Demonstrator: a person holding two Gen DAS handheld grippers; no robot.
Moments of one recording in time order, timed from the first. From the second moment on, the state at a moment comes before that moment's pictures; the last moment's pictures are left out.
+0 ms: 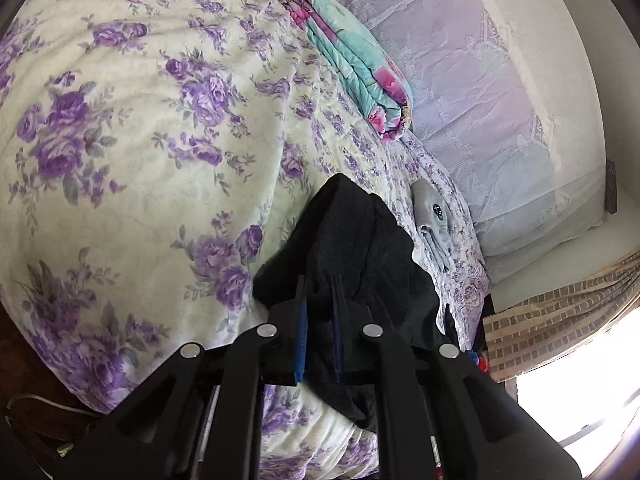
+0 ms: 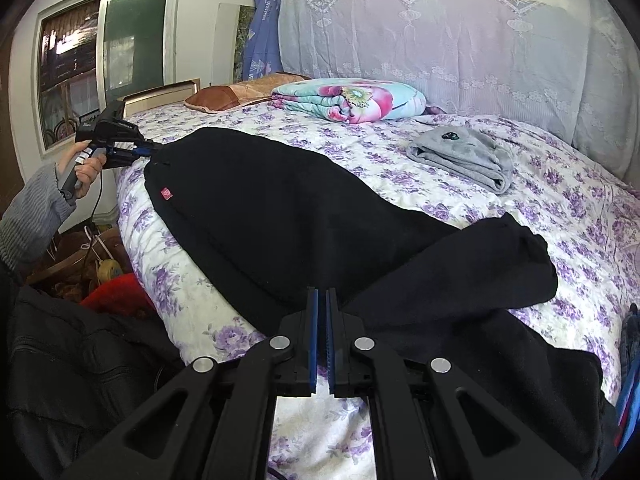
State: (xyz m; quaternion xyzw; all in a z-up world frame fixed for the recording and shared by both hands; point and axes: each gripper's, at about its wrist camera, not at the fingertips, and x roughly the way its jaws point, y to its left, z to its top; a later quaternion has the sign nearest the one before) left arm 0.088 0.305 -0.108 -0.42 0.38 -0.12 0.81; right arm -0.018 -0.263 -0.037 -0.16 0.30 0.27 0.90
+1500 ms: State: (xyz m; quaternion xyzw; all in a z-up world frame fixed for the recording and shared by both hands) left arm 0.088 0.304 -0.082 -0.40 0.38 -0.11 0.82; right arm -0.044 -0.227 -0.058 -0.40 0.25 0.25 0.84
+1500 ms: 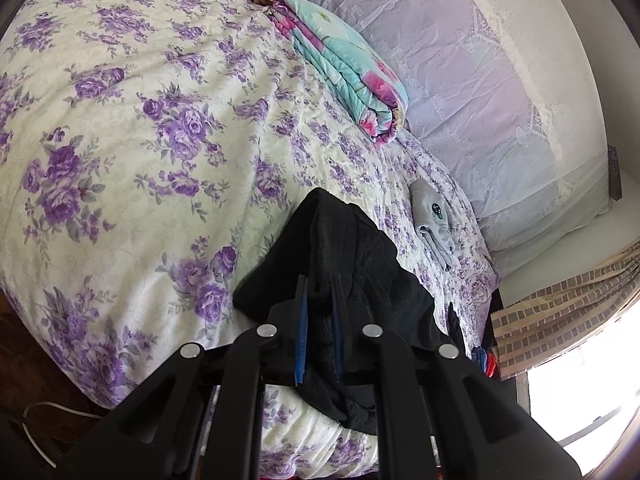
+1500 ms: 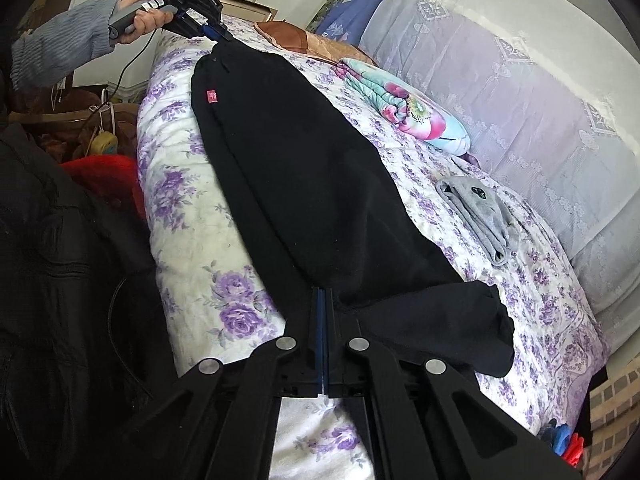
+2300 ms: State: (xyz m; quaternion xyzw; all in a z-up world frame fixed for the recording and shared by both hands) left arm 0.087 0.302 -0.074 -0.40 0.38 -0.10 0.83; right arm -0.037 -0.215 -0.049 -0.43 0.22 0.25 0.84
